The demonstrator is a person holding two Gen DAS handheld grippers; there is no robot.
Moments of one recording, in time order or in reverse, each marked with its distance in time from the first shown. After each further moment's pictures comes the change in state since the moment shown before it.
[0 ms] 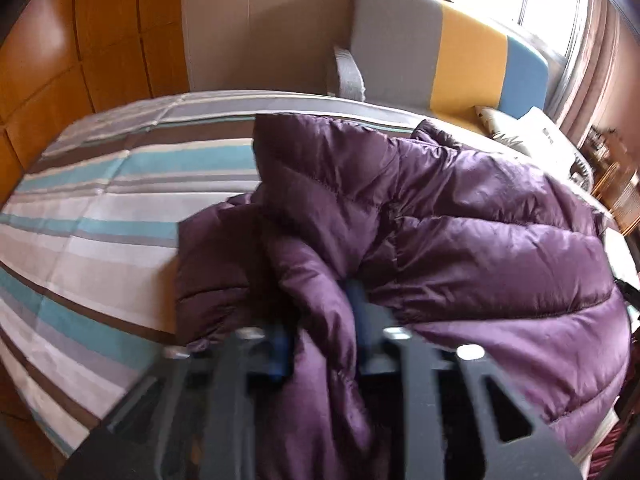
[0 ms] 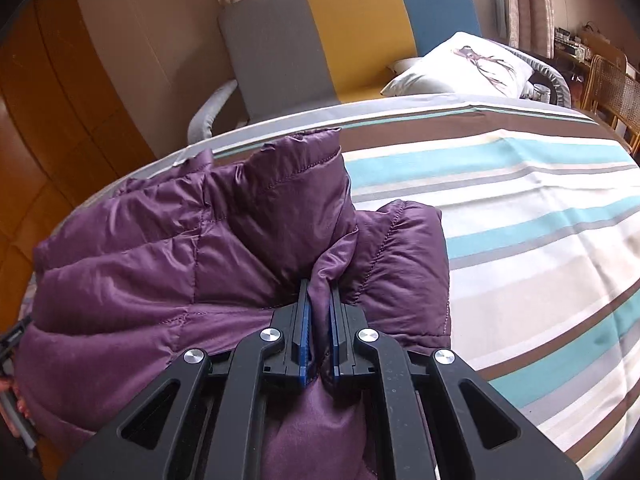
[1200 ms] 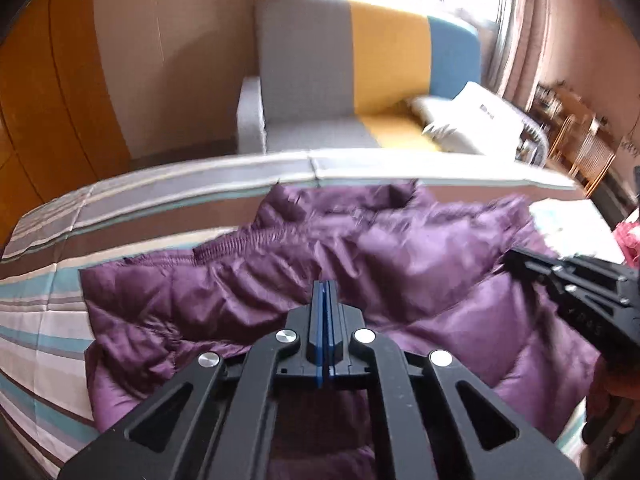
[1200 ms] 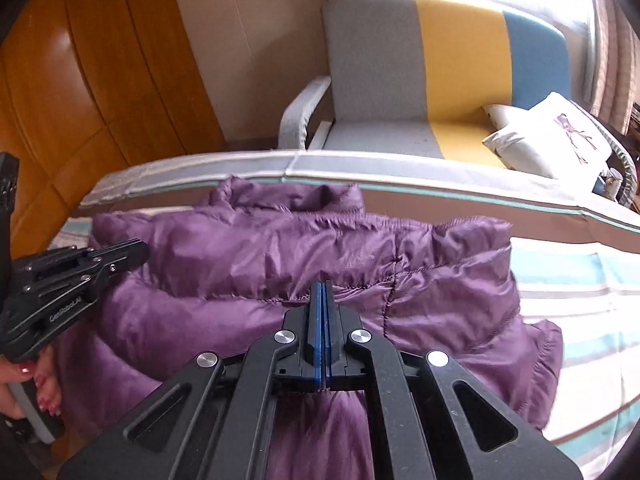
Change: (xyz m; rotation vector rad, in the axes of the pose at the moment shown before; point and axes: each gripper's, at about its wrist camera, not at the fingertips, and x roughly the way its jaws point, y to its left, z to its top) left arm 0.003 -0.126 0.066 0.222 -0.010 -0.107; right arm 0.009 0.116 0.044 -0.268 0.029 0.125
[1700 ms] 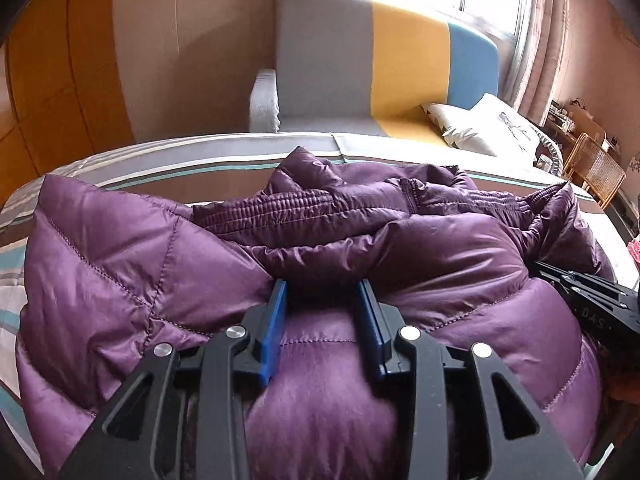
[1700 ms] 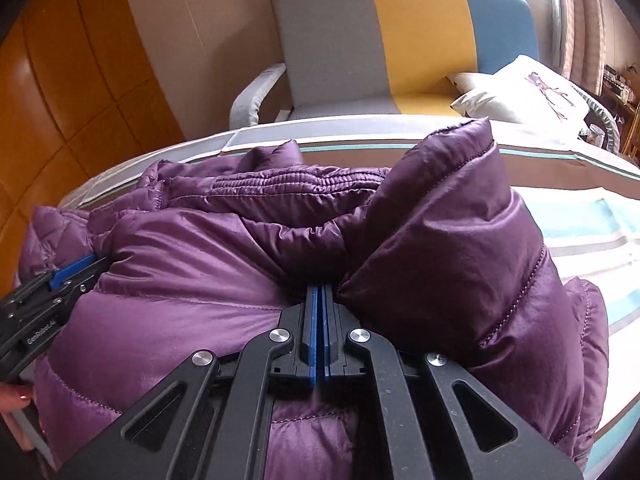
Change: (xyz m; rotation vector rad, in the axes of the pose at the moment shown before) left arm 0.048 0.014 -0.026 -0.077 -0.067 -0.012; right arm 0.045 -0.033 -0.027 0.123 -0.001 -0.076
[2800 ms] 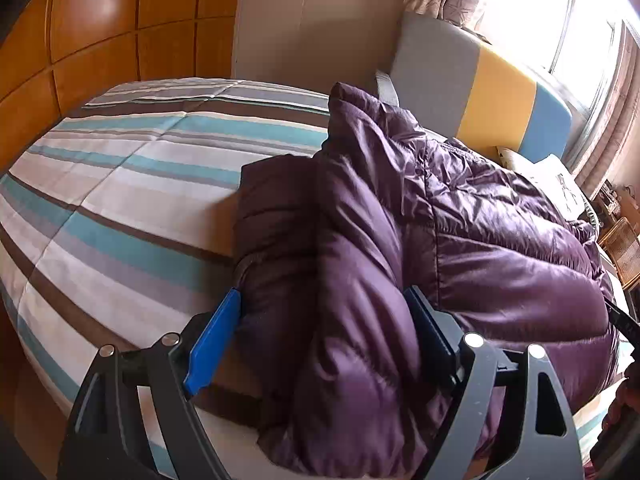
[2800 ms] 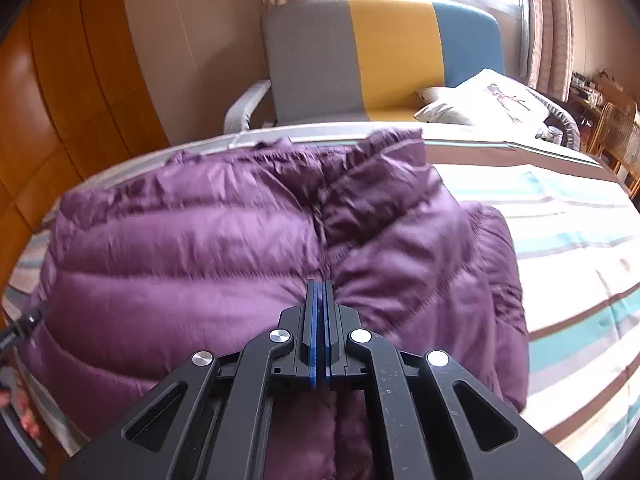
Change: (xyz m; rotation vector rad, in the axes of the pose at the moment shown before) left arm -0.099 0.112 -0.112 -0.324 -0.011 0.145; right arm -0.078 0.012 -0.060 -0.008 -0.049 -0.113
